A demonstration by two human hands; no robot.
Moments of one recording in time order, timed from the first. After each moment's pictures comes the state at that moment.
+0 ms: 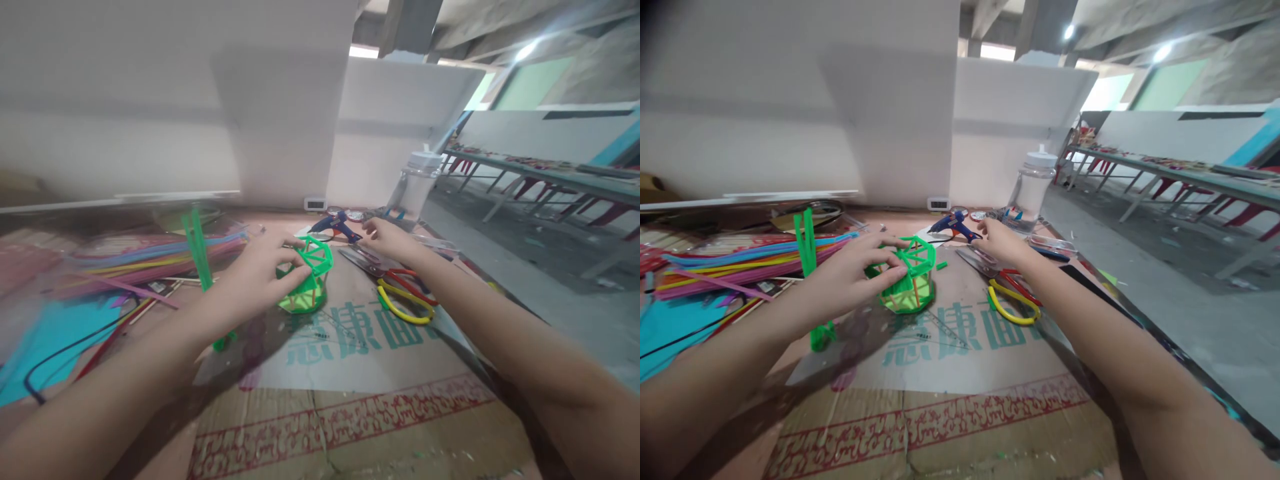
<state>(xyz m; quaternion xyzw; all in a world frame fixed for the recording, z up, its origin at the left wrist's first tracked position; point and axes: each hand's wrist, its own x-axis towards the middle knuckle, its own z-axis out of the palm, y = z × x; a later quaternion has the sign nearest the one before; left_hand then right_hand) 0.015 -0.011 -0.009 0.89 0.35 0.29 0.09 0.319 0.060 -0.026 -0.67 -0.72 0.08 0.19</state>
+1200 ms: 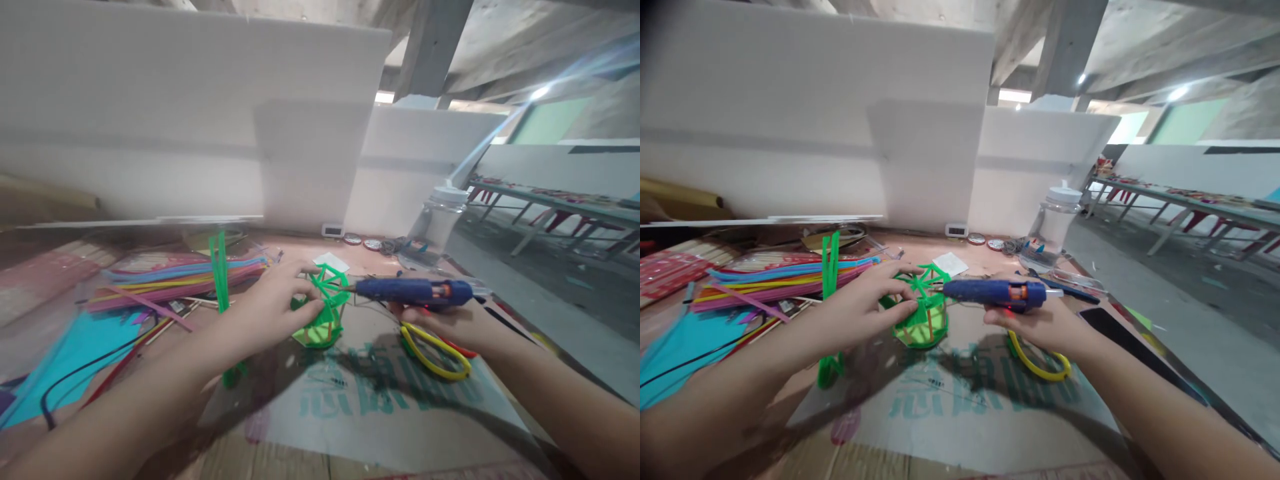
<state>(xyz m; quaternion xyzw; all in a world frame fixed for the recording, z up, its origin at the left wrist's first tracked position) 0.008 -0.012 -0.002 0.87 0.40 0.26 0.15 0.306 -0.031 0.000 -0.41 -0.81 0.24 0.35</state>
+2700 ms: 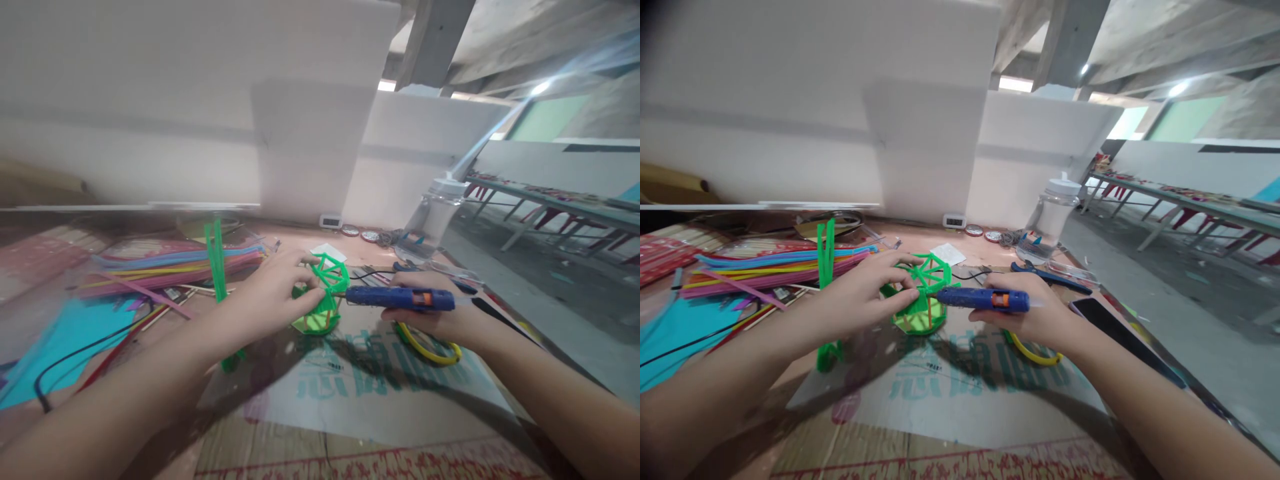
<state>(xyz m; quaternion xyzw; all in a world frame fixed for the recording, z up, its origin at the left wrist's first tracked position) 0.009 -0.009 -0.007 0.89 0.36 0.28 0.10 0.298 -0.031 0.004 -0.43 -0.87 0.12 0.23</state>
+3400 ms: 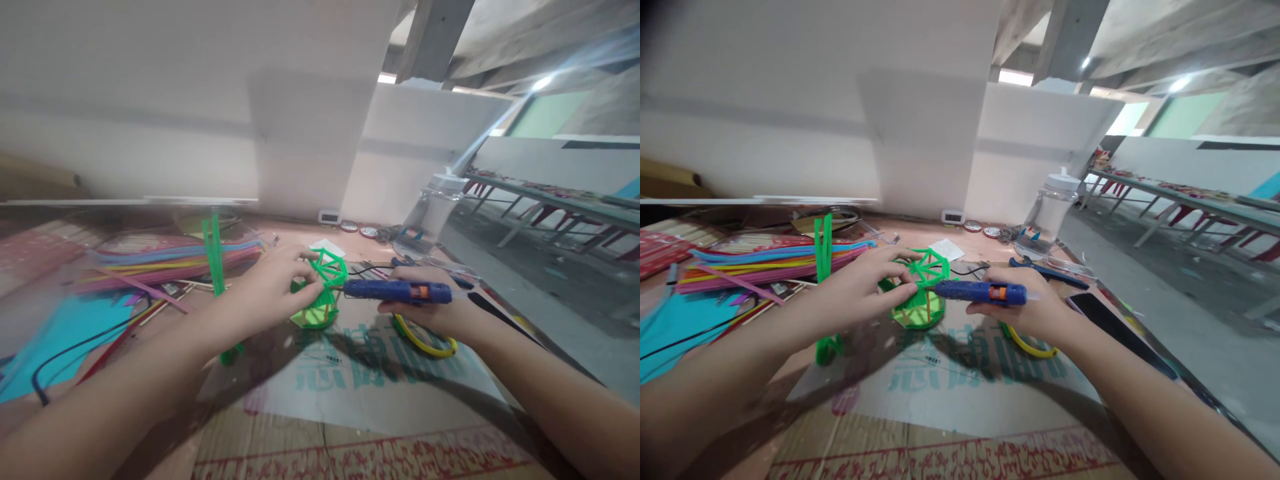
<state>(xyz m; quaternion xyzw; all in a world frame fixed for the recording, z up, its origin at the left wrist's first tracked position) 0.009 -0.009 -0.006 0.88 0.37 0.27 0.11 0.296 -0.032 -0.001 -0.44 -0.85 0.10 0.26</state>
